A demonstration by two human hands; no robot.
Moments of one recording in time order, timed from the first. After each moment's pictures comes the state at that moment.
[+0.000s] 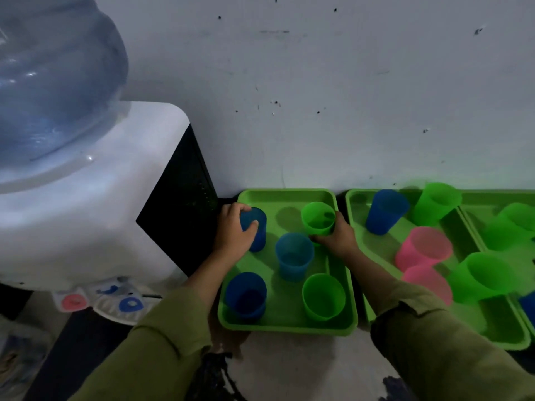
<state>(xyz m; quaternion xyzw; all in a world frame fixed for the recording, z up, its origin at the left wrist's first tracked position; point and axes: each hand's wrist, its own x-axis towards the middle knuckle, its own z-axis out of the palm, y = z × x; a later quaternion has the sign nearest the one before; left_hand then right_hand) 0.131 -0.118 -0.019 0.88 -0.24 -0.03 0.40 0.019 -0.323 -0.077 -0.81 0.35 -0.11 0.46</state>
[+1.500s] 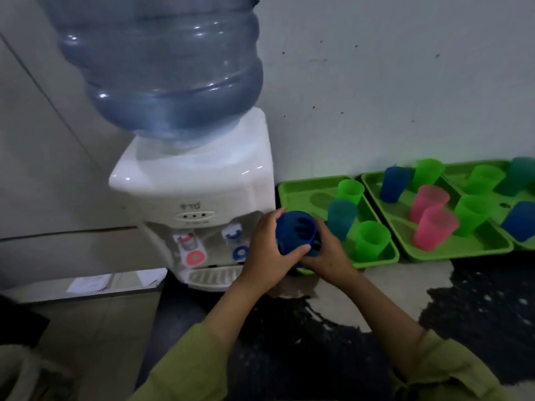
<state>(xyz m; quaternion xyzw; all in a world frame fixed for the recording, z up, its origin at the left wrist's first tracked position) 0.053 0.090 0.034 0.75 -0.43 -0.05 0.50 -0.035 -0.028 0.007 -0.79 0.16 -0.26 0.53</state>
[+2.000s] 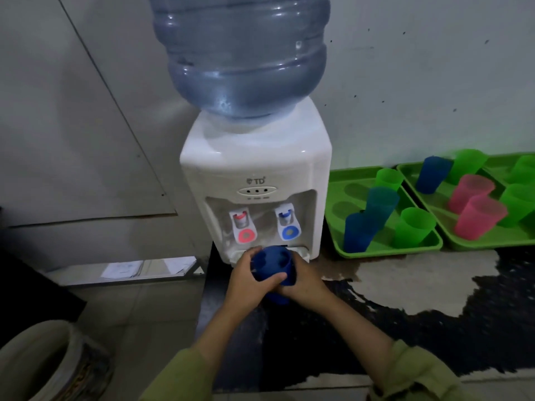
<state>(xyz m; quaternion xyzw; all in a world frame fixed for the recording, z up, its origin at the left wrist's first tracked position) 0.097 0.230 -0.040 0.78 -0.26 -0.16 0.55 0.009 0.107 -0.046 -0.80 0.18 -0.11 0.56</state>
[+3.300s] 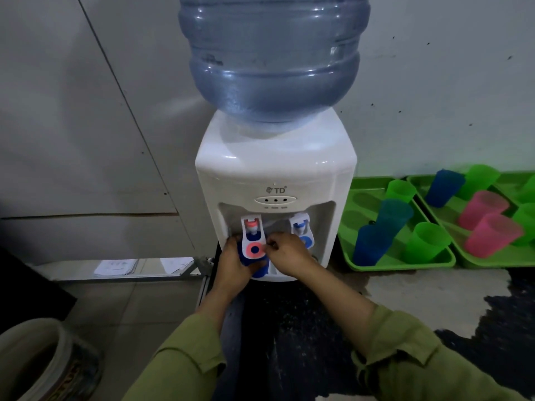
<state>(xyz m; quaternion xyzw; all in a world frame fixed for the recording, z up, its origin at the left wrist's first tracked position) 0.175 0.228 -0.048 0.78 -0.26 -0.09 0.56 0.096 0.113 0.015 -0.91 0.25 -0.02 0.35</state>
